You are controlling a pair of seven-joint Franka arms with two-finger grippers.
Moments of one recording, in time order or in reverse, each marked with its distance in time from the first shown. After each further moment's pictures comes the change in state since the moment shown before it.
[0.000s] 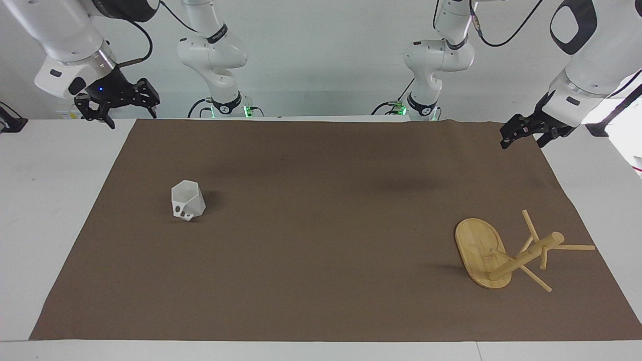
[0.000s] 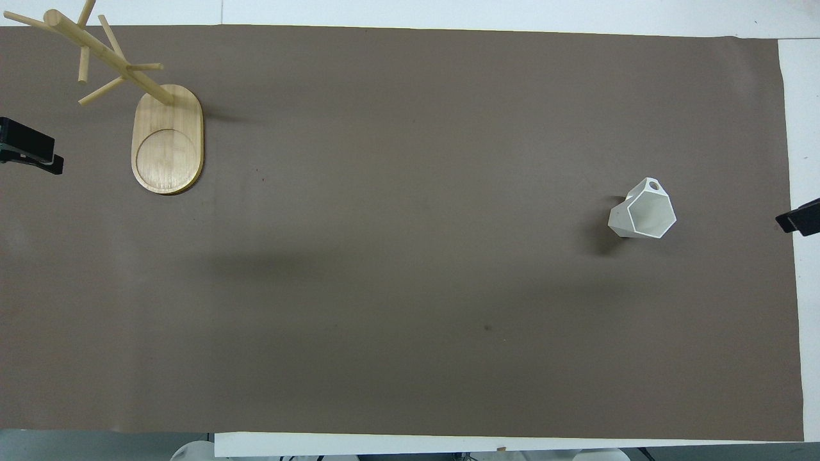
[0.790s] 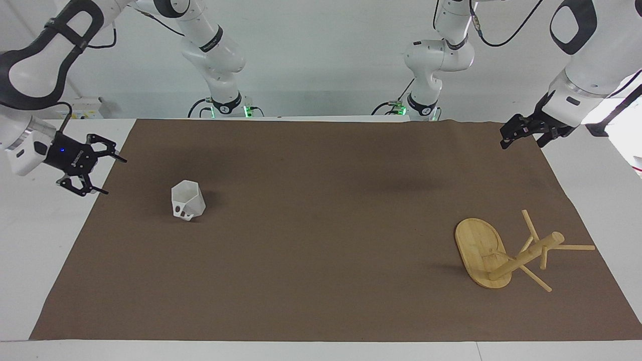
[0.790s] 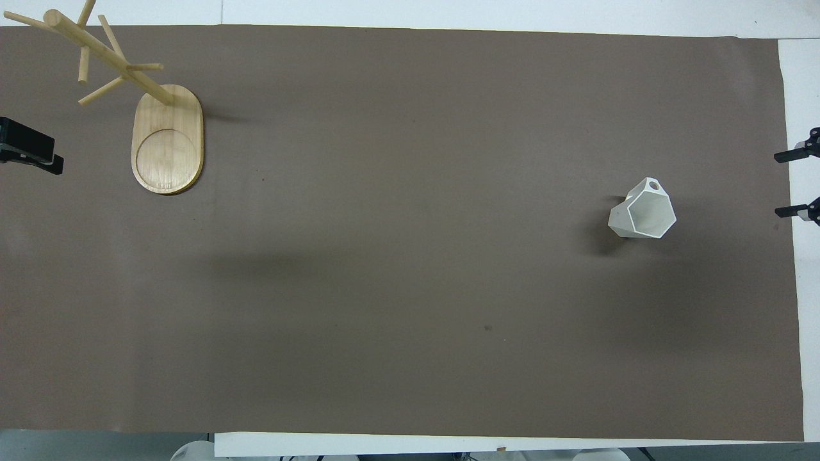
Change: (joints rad) left arm 0.000 0.000 0.000 0.000 0.000 0.000 0.000; right arm -0.356 0.326 -0.003 -0.037 0.539 0.103 -1.166
